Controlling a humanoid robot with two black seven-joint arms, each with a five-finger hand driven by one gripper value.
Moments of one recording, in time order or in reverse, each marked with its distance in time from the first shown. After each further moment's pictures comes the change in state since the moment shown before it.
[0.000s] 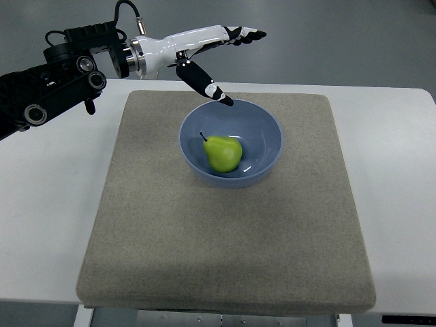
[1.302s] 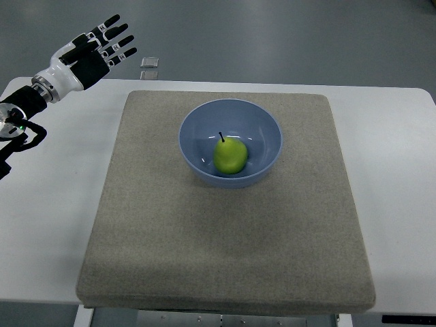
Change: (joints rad) left arm 0.295 0.079 -0.189 0.322 -1.310 -0.280 0.345; right arm 0.000 0.000 0.000 0.000 0.004 0.000 0.000
